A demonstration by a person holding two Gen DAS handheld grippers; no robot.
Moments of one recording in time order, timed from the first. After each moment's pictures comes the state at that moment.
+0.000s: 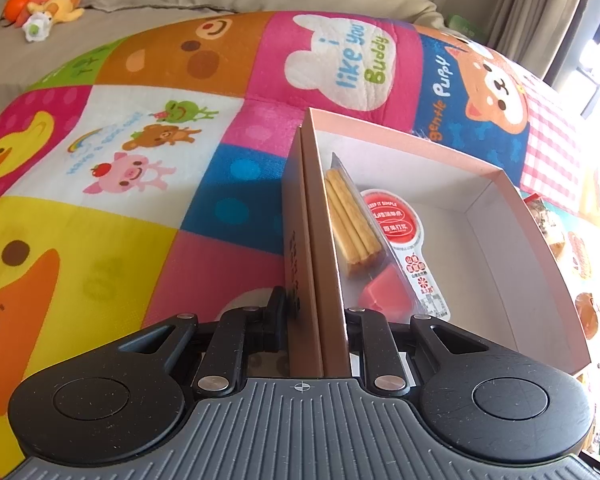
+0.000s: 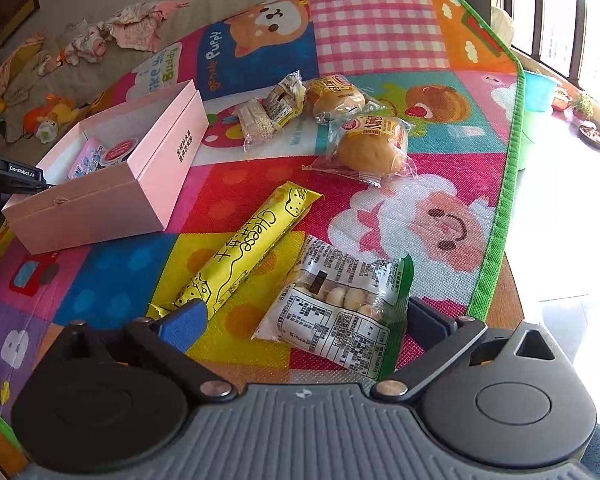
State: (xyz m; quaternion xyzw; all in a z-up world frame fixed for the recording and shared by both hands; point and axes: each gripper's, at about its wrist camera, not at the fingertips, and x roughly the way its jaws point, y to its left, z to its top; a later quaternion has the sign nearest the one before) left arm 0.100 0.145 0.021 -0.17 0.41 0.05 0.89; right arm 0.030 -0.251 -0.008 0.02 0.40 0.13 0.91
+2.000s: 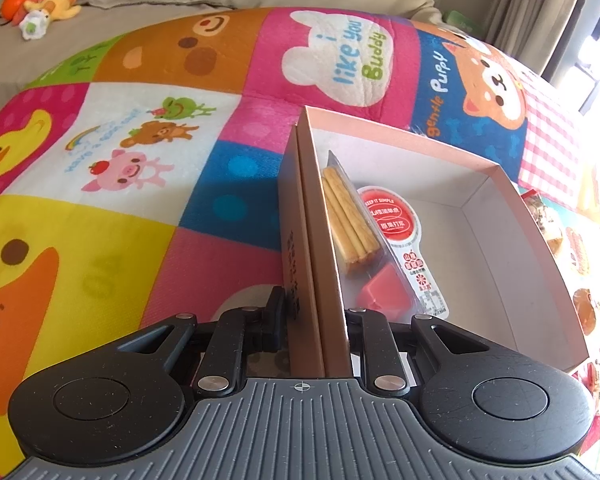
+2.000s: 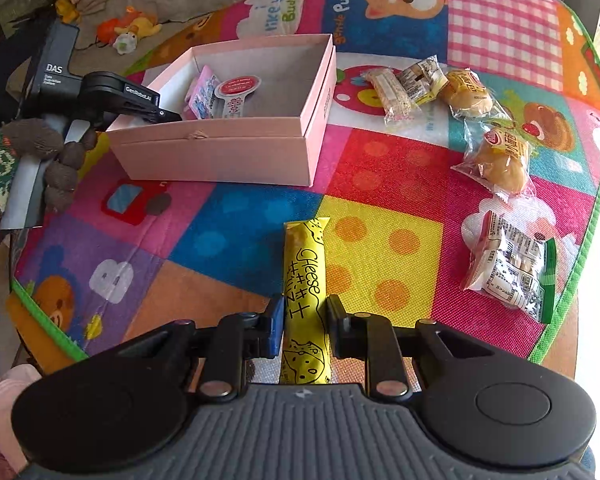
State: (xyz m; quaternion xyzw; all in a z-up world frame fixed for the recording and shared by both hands) left arm 0.100 0.143 0.022 -0.17 0.42 0.05 0.89; right arm 0.003 -0.181 0.037 -0.07 0.47 0.25 0.85
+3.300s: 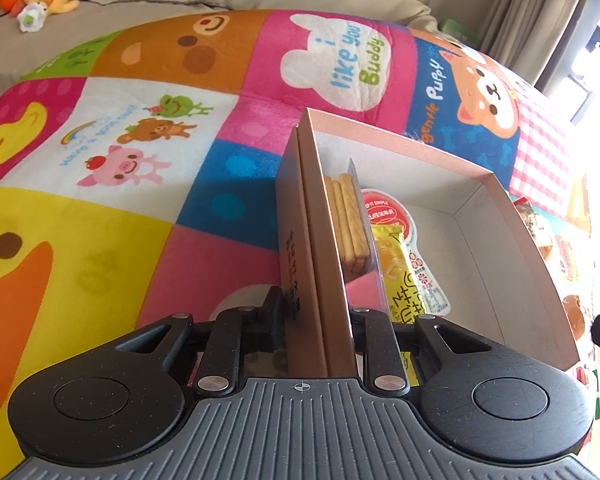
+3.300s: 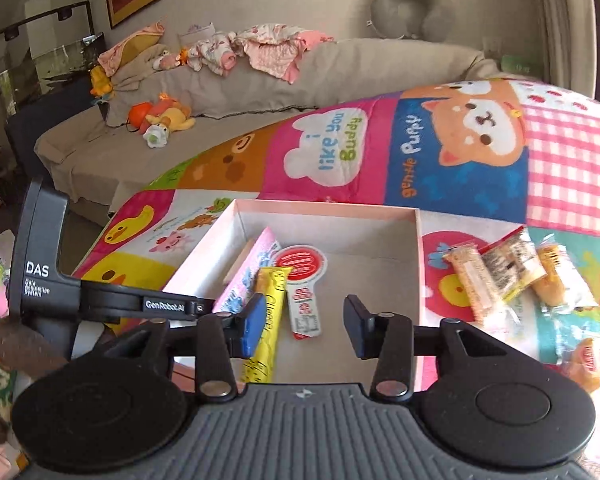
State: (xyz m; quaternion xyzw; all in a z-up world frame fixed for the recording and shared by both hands) left arm 0.099 0.152 0.020 -0.19 0.41 0.03 0.89; right arm 0.092 -0.088 0.073 -0.04 0.32 0.29 0.90
